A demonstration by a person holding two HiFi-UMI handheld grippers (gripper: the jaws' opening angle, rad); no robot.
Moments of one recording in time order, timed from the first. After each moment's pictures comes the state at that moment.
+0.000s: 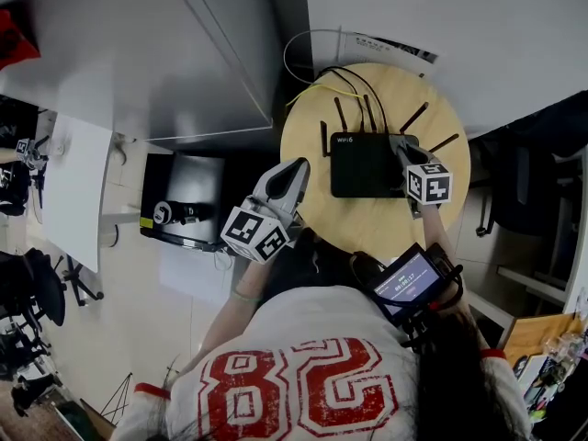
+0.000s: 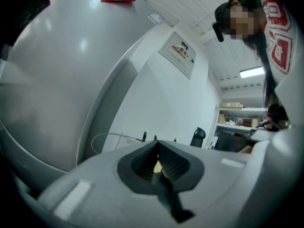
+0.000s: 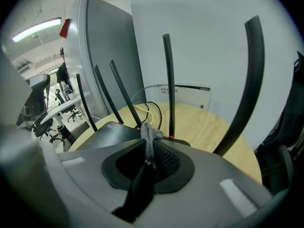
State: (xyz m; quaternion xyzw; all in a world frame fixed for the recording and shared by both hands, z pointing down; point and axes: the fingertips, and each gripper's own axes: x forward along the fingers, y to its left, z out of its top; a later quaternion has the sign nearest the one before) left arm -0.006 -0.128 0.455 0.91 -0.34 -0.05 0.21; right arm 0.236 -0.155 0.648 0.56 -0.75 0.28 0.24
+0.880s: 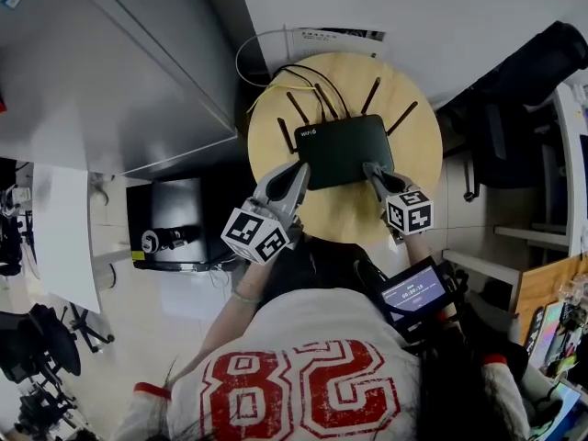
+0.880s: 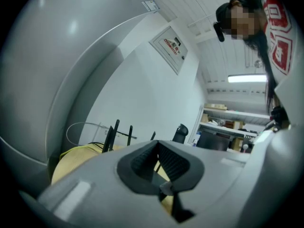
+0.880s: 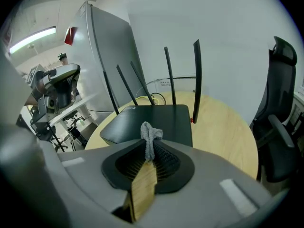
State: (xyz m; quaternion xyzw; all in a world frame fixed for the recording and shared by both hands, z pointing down) left arm 0.051 -0.099 0.466 0.94 -0.24 -0.06 0.22; right arm 0.214 -0.036 0.653 0.57 -0.73 0.31 0.21
